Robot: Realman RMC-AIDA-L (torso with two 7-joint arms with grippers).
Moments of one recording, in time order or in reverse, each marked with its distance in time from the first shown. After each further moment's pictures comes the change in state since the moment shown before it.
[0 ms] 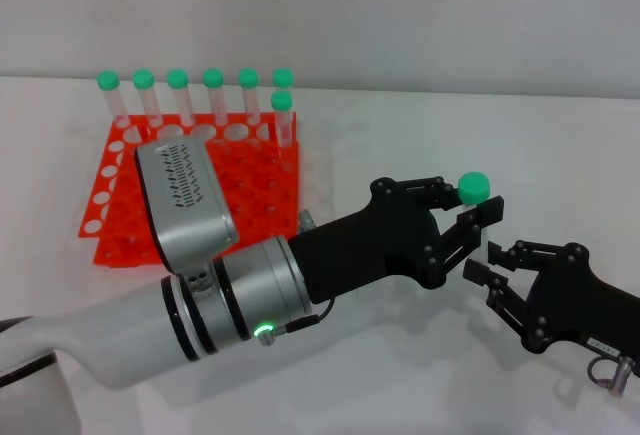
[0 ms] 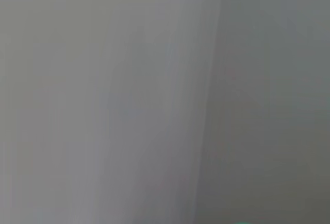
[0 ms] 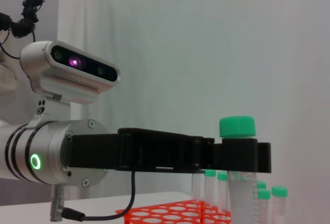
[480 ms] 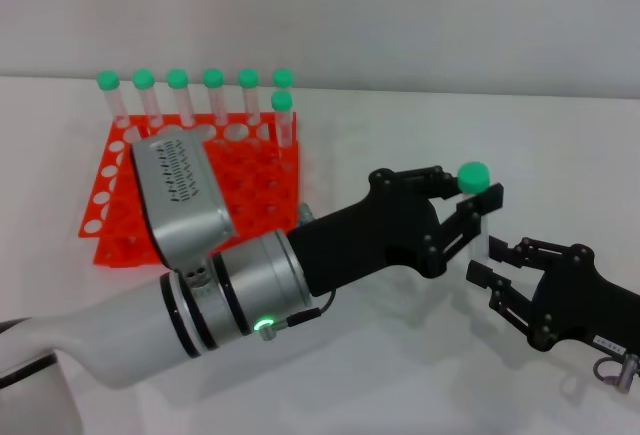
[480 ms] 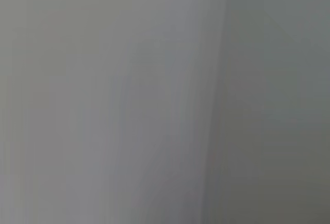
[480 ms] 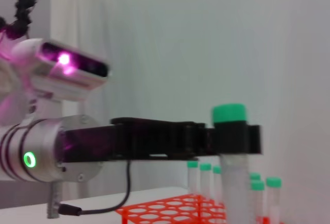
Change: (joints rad) left arm 0.009 -0.001 0.001 -0.019 -0.025 0.006 0.006; right arm -0.002 -0.009 0.002 -0.002 -0.002 -0.013 0.063
